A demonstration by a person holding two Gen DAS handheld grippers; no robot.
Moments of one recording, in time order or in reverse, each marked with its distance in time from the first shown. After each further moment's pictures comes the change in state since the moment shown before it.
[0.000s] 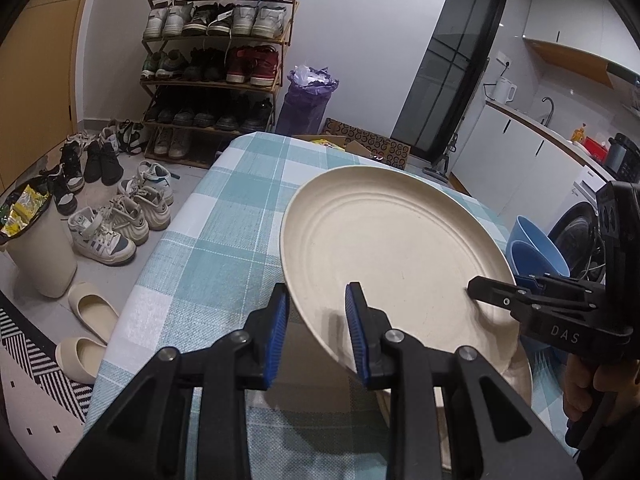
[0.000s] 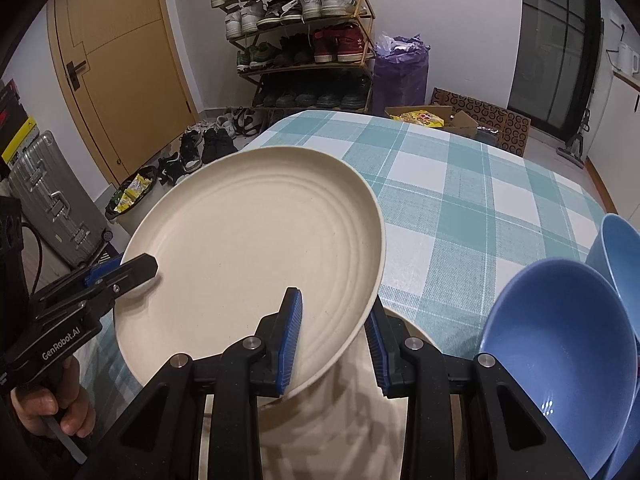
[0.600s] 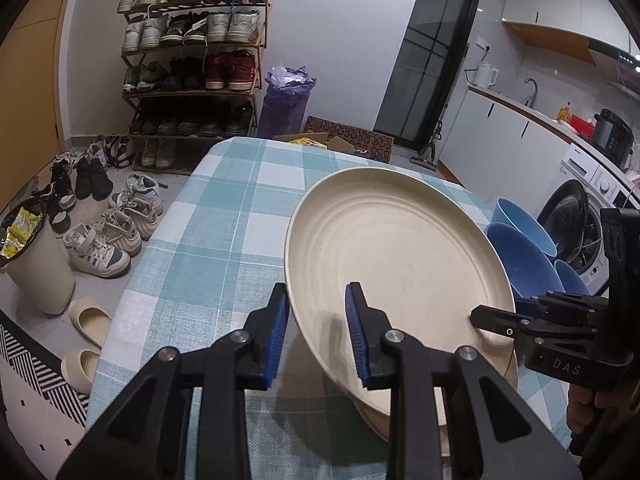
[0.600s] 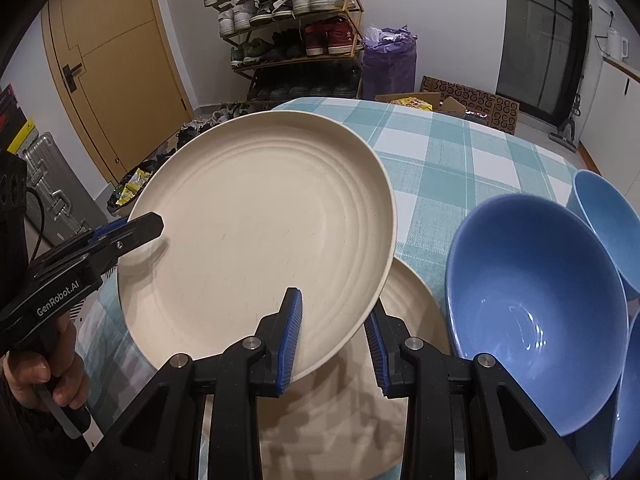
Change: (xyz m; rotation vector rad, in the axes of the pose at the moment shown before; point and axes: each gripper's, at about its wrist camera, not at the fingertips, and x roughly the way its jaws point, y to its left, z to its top) left arm -0.011 -0.027 -0.001 0.078 0.013 -0.021; right arm -0.032 -0.005 -0.043 0.037 0.025 -0.005
